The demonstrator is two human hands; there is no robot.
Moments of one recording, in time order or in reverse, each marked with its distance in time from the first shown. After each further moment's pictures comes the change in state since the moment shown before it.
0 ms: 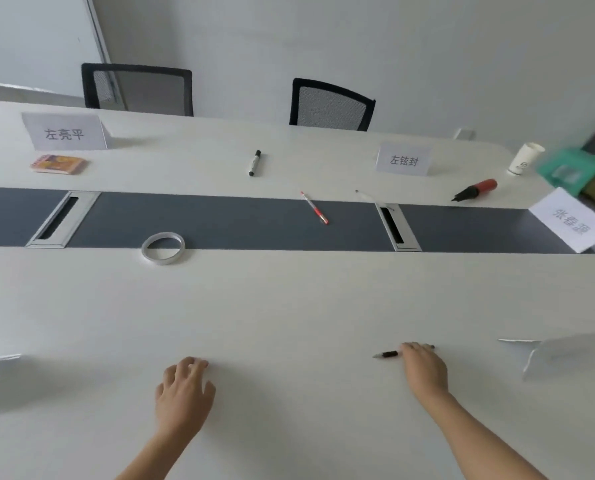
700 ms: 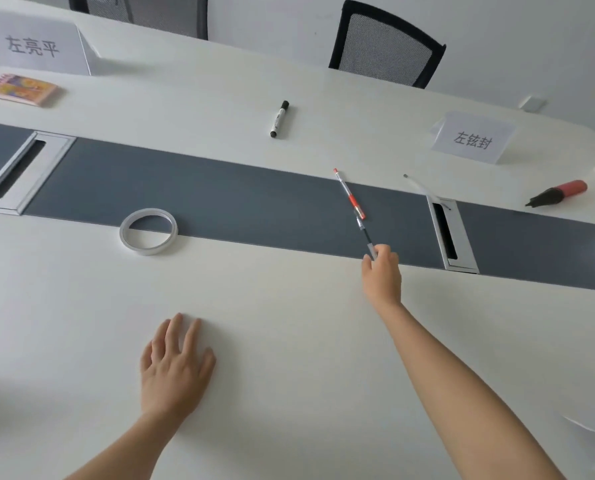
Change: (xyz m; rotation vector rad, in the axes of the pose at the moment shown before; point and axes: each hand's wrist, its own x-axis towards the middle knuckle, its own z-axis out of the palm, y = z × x) left_hand 0.099 0.015 0.011 0.002 0.083 -0.044; right_hand 0.193 -0.152 -0.071 0.655 0.192 0.048
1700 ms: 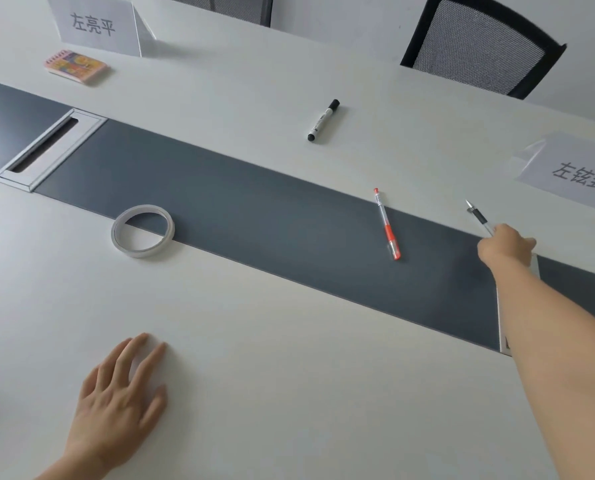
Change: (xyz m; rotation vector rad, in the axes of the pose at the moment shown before) left_hand 0.004 -0.003 0.014 0.220 0.180 0.034; right_hand 0.258 0.056 -0.030 -0.386 -0.052 0.112
